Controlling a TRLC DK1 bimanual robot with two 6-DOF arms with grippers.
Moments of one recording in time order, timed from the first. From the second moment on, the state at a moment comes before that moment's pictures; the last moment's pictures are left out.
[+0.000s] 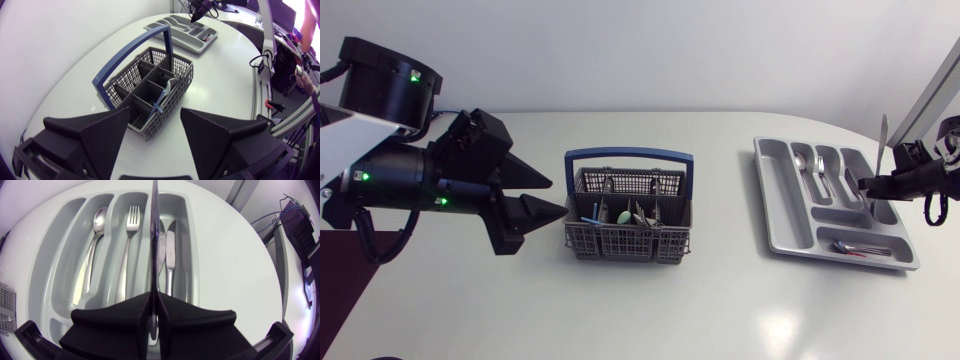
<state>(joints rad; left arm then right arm) -0.37 1.16 0.90 -0.54 0.40 0.52 -0.58 2.08 1.37 -0.29 -0.23 -0.39</state>
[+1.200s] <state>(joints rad) -0.47 1.24 0.59 0.03 0.32 0.58 -0.35 1.70 0.94 -0.10 -0.09 -0.37</state>
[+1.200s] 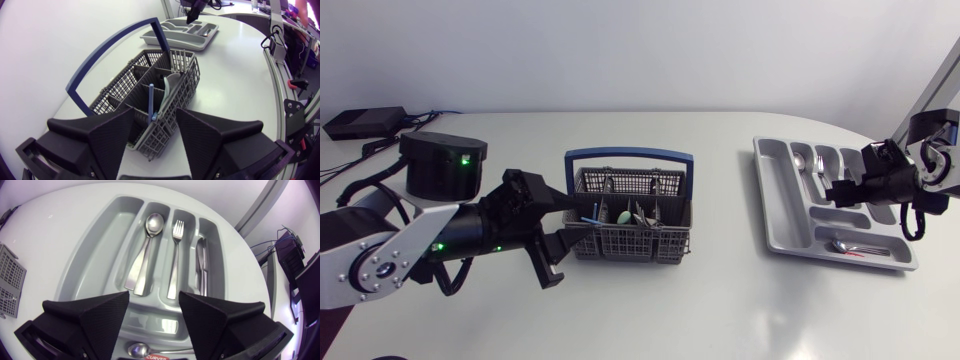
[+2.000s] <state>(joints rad) -0.47 1.26 0.64 -0.05 0.33 0.58 -0.17 1.50 0.82 -0.11 -0.04 -0.37</state>
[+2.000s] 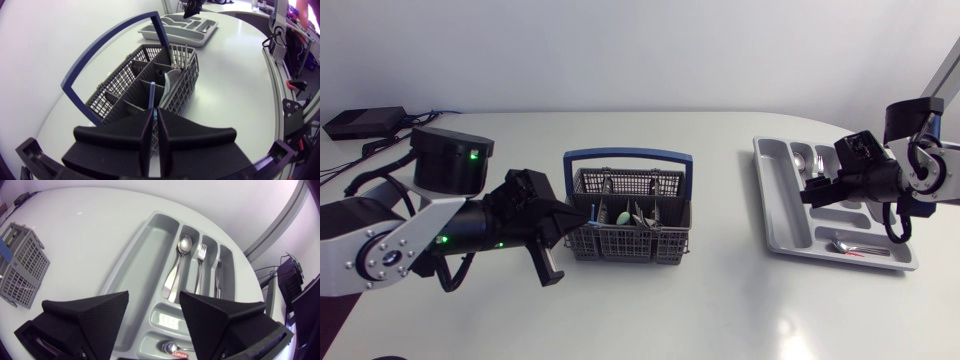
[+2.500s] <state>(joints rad) -0.54 1.27 1.05 -0.50 0.32 0.68 -0.01 1.31 0.68 -0.17 -0.06 -0.40</state>
